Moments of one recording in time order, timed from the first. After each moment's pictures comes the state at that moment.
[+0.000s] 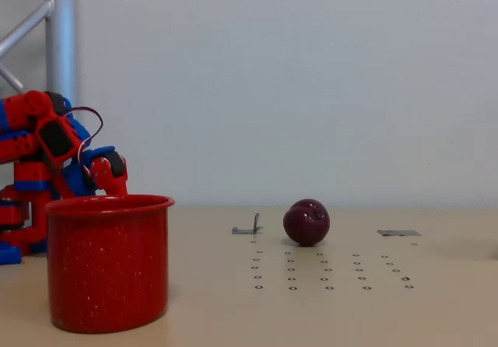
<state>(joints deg) 0.1 184.6 170.2 73.4 4.0</state>
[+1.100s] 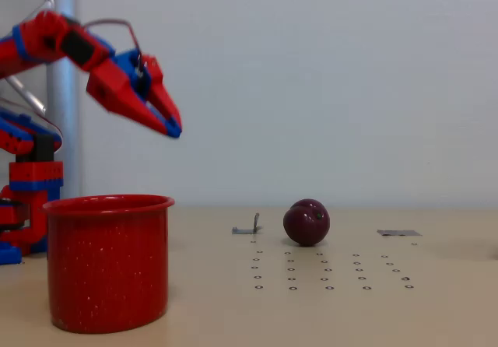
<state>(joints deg) 8.9 142.8 123.2 58.4 -58.7</state>
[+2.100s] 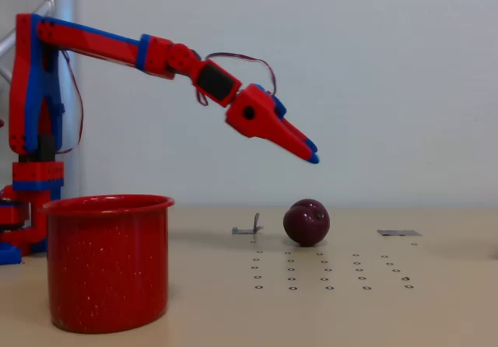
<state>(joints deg) 2.4 80.1 90.8 23.3 -86.0</state>
